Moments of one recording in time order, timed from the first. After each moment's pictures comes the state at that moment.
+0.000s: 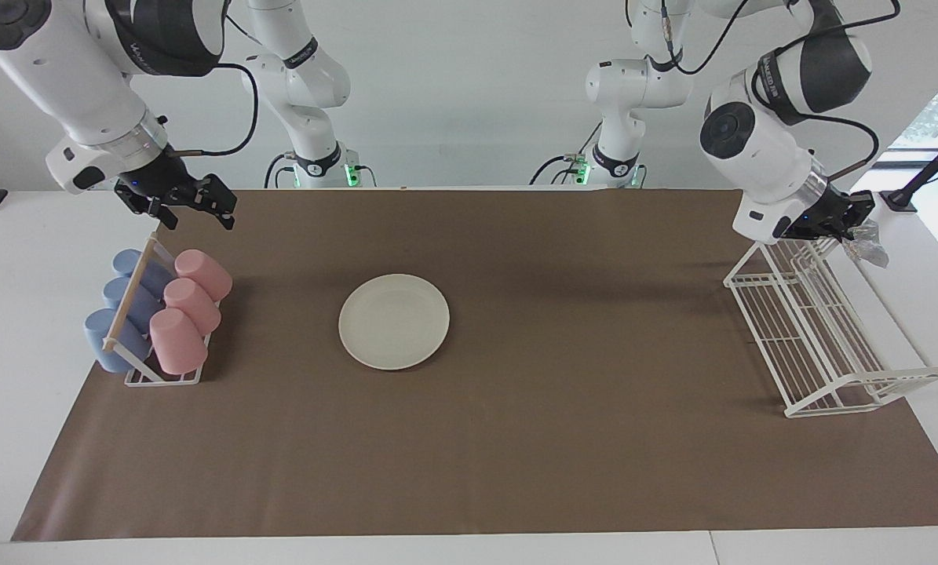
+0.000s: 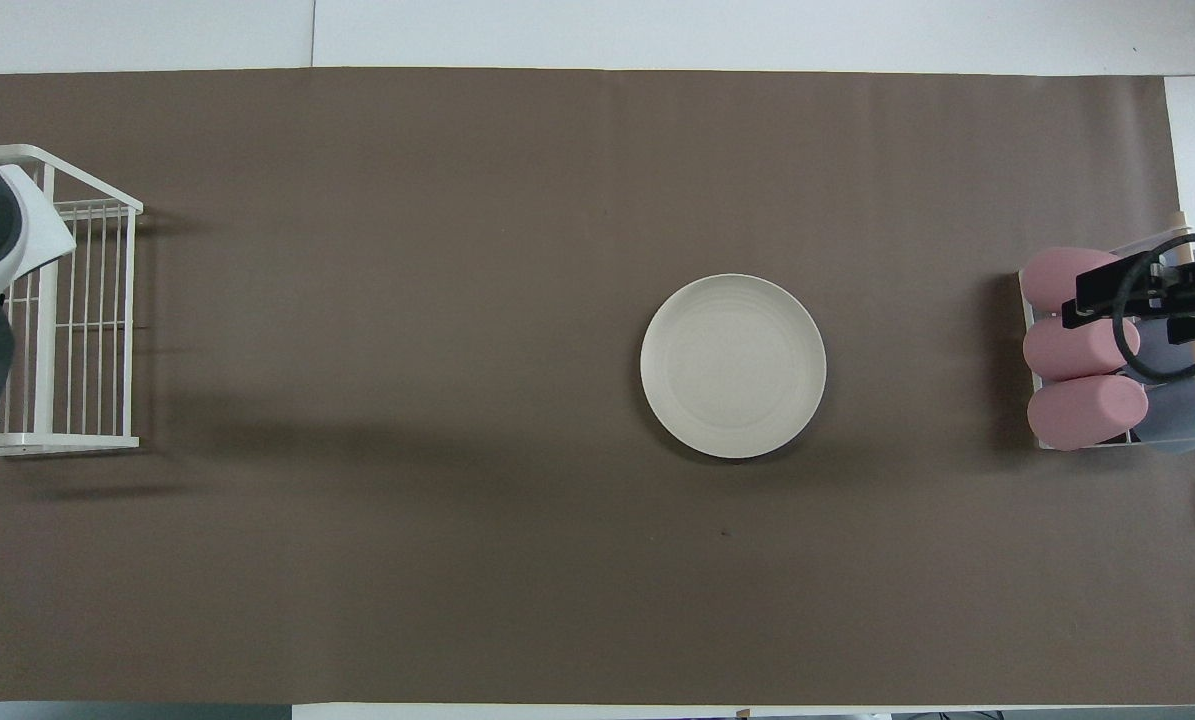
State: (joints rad) left arm -0.12 0.04 -0.04 -1.88 1.03 1.71 -0.11; right arm -0.14 0.01 0.03 -1.63 0.05 1.54 -0.01
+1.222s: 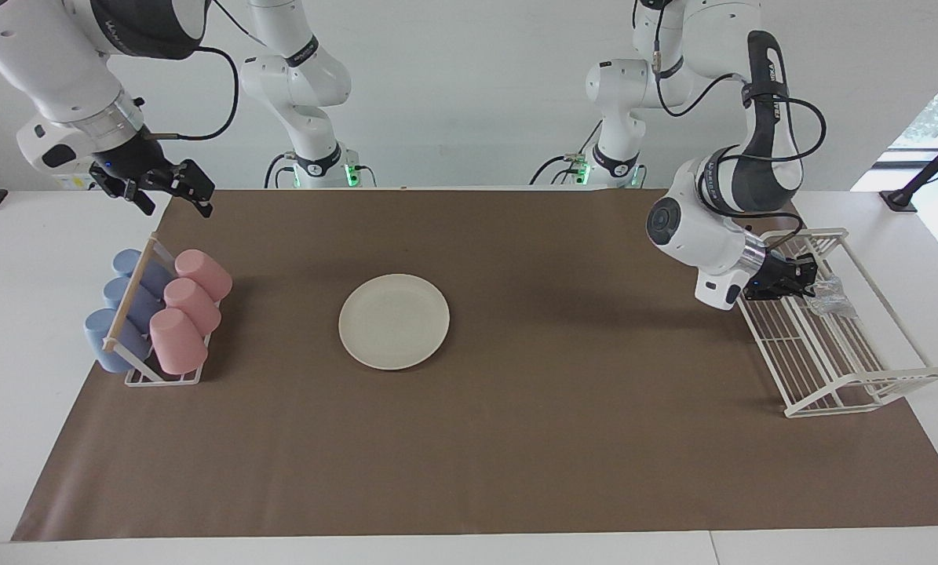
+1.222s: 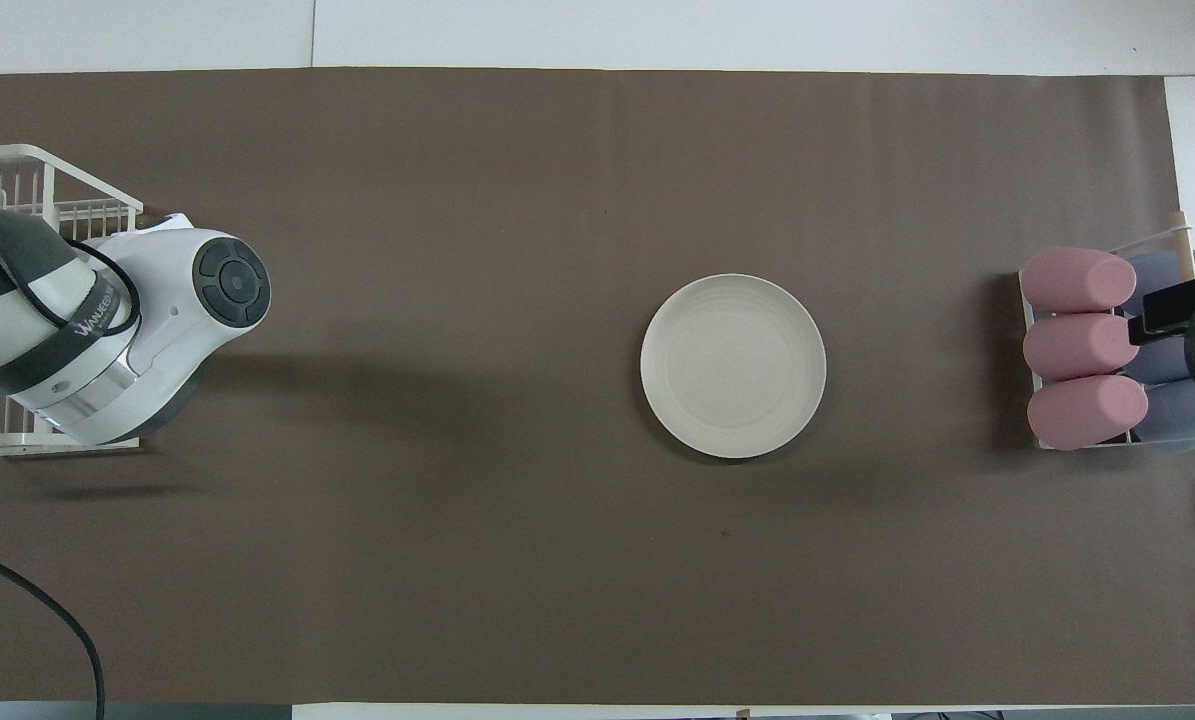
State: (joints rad) left arm -0.13 0.17 -0.06 -2.00 1.17 1.84 -0.54; right arm -0.09 -0.03 -0.04 -1.63 0.00 1.52 -0.02
